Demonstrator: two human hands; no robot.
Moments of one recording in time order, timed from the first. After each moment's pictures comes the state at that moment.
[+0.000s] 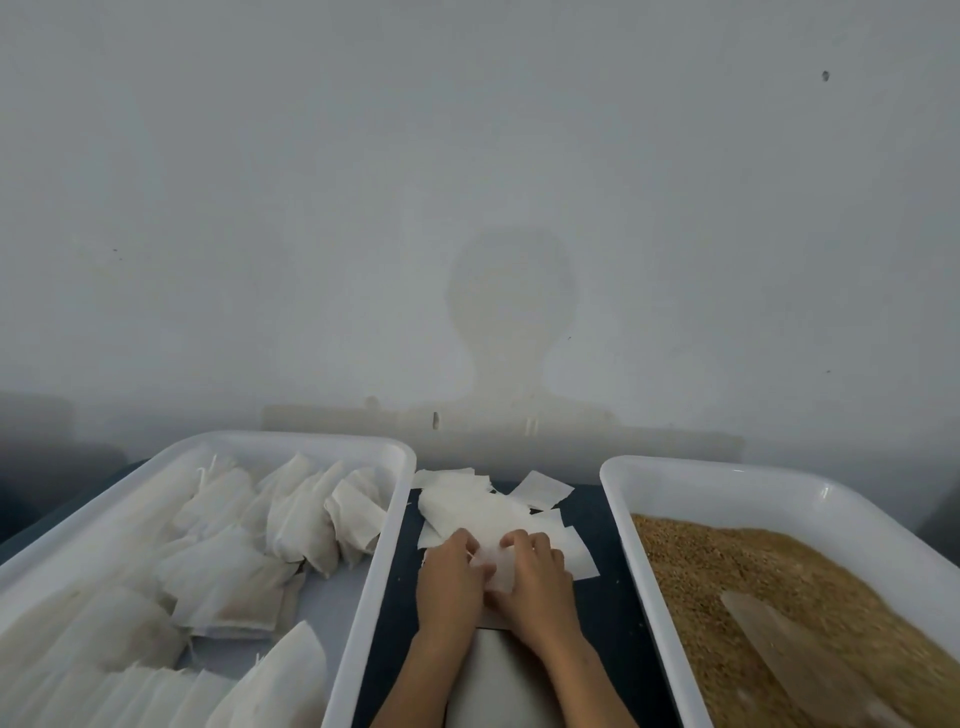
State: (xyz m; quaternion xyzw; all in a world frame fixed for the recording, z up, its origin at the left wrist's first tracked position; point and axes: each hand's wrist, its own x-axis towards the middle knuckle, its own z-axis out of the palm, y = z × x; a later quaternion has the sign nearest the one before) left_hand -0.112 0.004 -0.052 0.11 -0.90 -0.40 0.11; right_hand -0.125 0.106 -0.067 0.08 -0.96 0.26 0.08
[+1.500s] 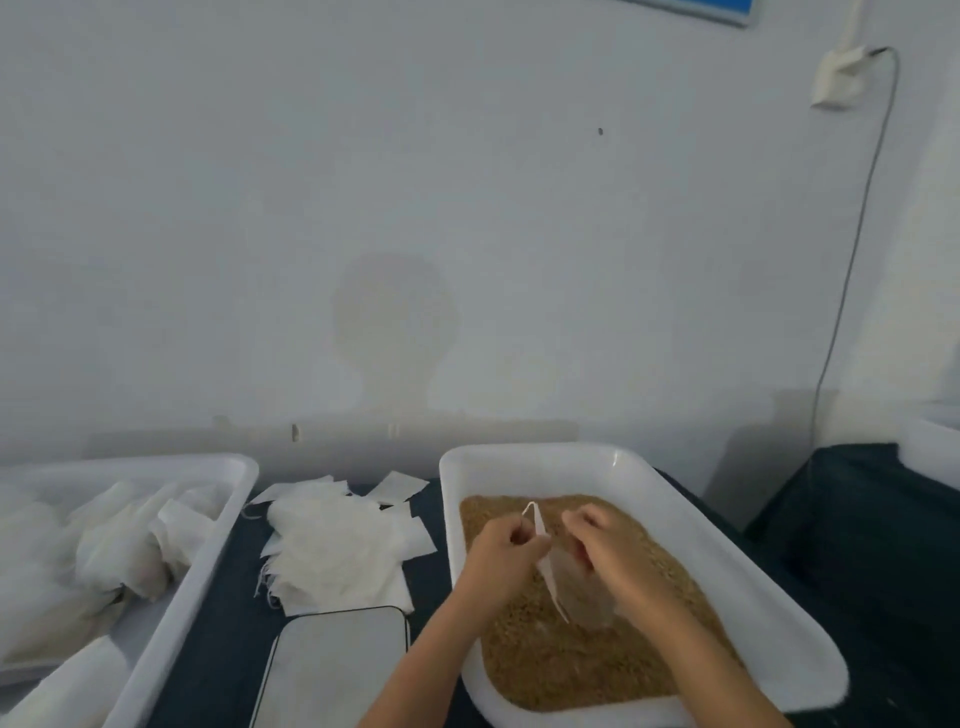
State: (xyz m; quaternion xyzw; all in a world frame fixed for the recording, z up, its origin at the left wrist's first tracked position) left_hand -0.046 0.185 0.012 -0.18 -0.79 -0.59 -0.03; right_hand -0.020 0.317 0.029 -0.08 -0.84 0.53 0.07
